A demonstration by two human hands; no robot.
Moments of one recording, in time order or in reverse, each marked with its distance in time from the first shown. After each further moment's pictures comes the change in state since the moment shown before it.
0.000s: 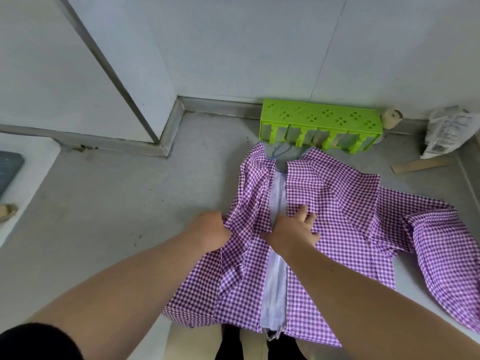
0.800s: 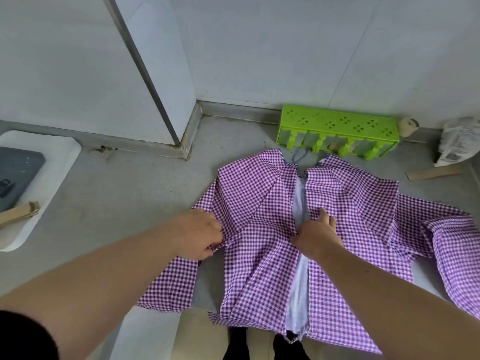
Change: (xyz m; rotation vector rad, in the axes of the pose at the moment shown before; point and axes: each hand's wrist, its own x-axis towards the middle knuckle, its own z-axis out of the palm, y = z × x) left_hand -0.019 -0.082 -0.060 0.918 -0.081 0.757; right_hand 0.019 0.016 0.007 0.013 0.012 -0.022
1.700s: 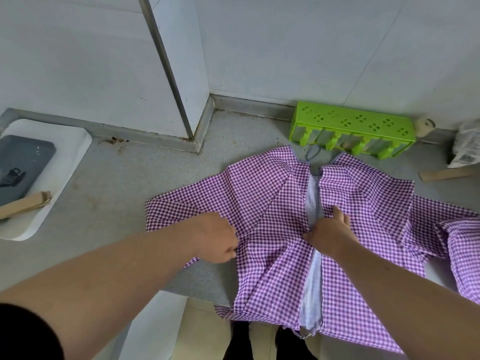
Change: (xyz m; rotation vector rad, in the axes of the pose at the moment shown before) left_hand -0.008 0.019 -0.015 -0.094 -0.197 -0.023; right_hand 0.022 0.009 0.014 -0.113 0.029 0.010
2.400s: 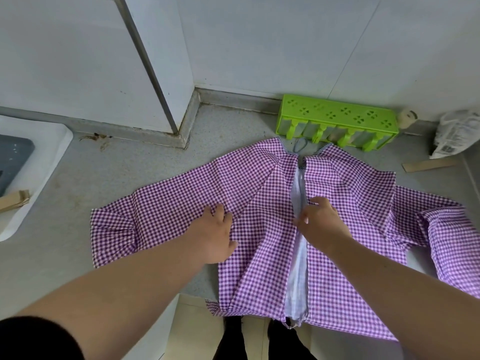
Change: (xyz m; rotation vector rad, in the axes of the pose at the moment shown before) left_hand 0.041 0.035 0.023 -0.236 0.044 -0.466; right_hand -0.050 0.003 -0.033 0.192 0.180 -0.182
